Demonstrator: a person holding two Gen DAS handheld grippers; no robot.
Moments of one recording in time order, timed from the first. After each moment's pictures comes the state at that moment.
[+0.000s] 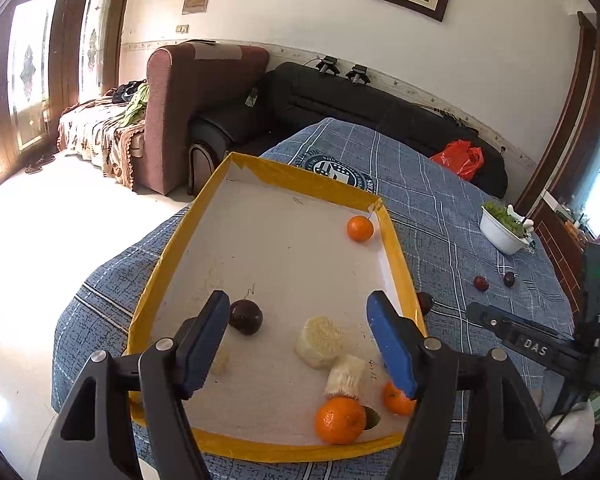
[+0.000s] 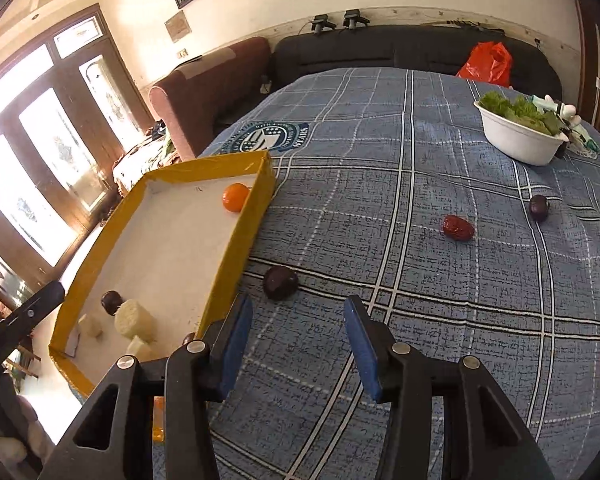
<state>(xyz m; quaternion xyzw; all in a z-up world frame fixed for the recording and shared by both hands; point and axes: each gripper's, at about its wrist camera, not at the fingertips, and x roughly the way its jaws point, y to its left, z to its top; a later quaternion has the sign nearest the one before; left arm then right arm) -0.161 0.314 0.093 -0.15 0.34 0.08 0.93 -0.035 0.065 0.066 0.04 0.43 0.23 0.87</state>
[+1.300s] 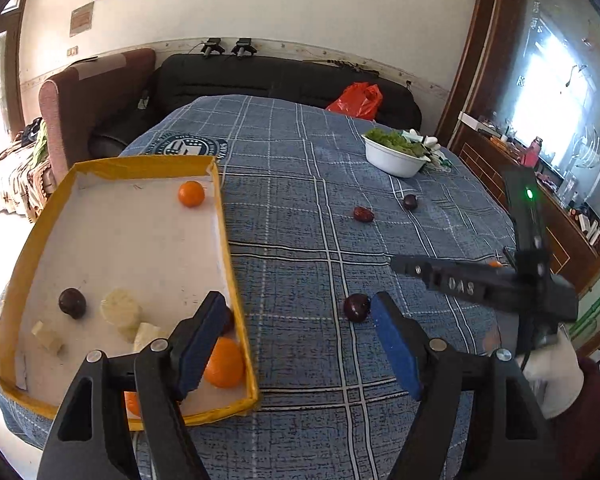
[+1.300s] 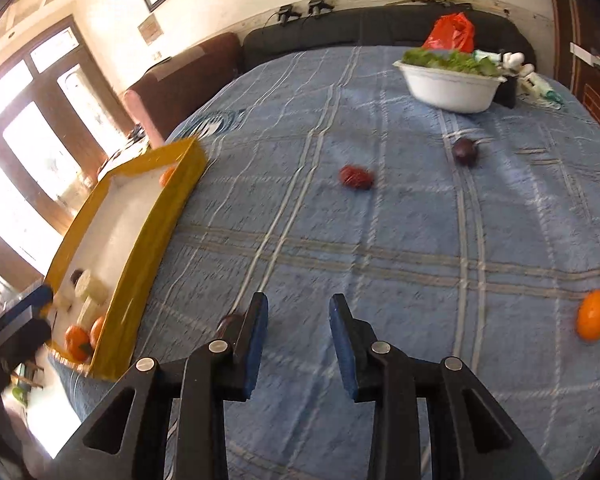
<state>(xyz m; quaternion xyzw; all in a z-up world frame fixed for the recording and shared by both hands) -0.144 0.170 0.089 -0.06 0.37 -0.09 0.92 -0.039 -0.035 0.043 0.06 0.45 0.20 0.87</state>
